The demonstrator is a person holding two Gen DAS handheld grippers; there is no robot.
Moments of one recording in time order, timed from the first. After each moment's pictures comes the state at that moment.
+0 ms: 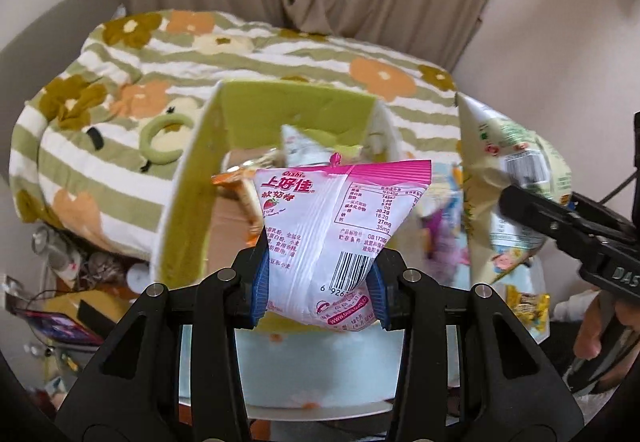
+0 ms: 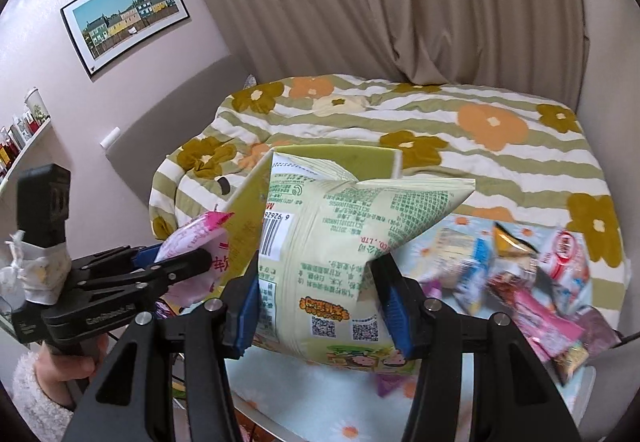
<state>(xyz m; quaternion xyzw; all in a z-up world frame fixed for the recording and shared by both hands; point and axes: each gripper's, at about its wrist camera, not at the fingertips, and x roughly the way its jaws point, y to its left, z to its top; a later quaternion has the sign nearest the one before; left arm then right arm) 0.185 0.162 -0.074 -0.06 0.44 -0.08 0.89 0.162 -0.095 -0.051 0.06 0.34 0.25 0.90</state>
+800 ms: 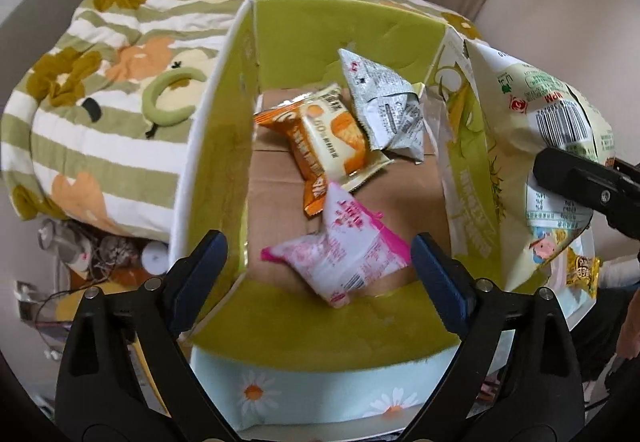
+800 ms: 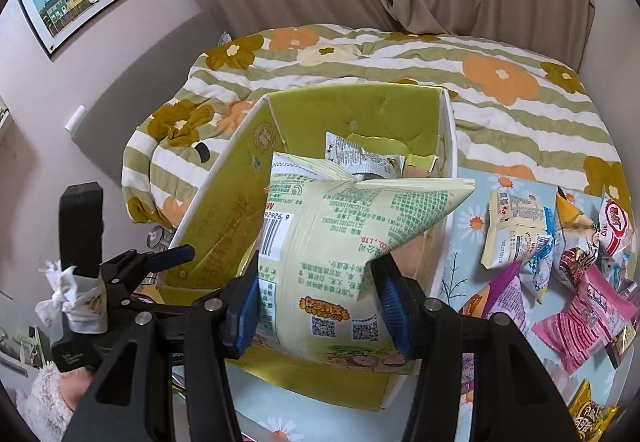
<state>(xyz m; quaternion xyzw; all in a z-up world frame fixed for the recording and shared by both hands) 0.230 0.207 -0.165 -0.02 0.51 -0.07 0.86 0.213 -0.015 -0.100 0.06 0.42 0.21 0.88</state>
